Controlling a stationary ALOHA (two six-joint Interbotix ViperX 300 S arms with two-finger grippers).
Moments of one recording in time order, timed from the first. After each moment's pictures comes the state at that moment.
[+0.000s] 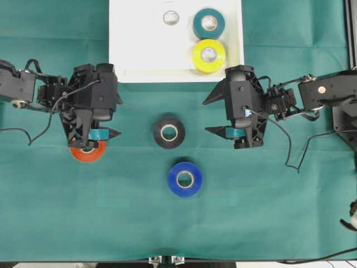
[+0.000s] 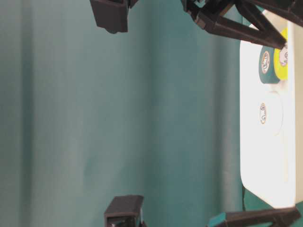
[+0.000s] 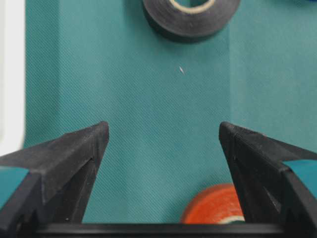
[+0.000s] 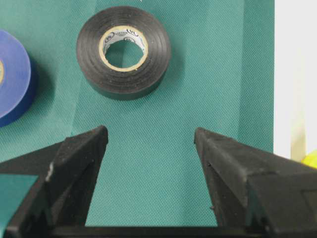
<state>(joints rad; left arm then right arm) -0.07 -0.14 0.85 -0.03 0.15 -0.05 0.06 -0.14 0.87 -0.40 -0.02 0.49</state>
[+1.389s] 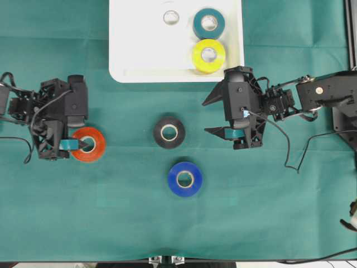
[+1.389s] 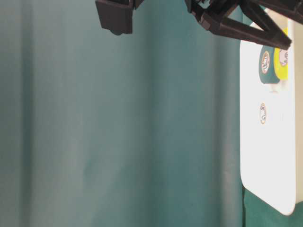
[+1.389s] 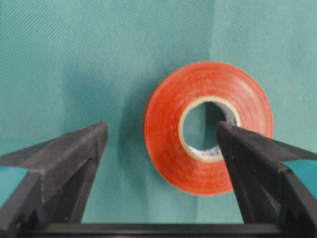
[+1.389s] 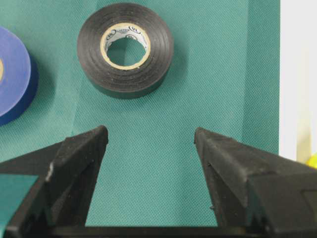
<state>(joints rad) -0.15 -0.19 1.02 -0.03 0.17 -0.22 0.06 -0.12 0.87 -0.40 -0.02 0.49</state>
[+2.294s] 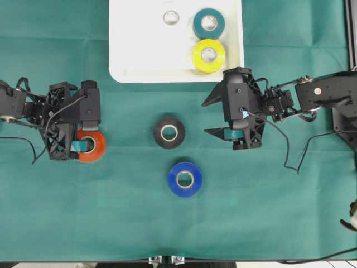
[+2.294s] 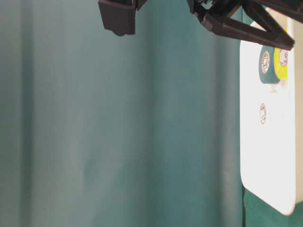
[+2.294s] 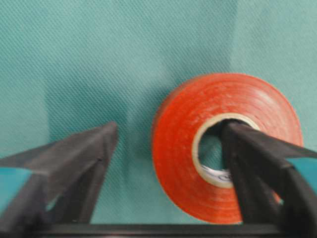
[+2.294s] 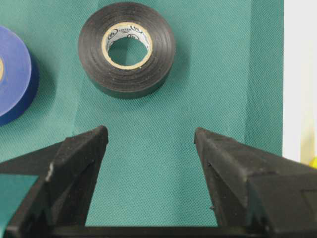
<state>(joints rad) -0.15 -0.08 0.98 -0.03 0.17 -0.21 0.06 -0.11 0.87 -0.40 -0.04 0.49</state>
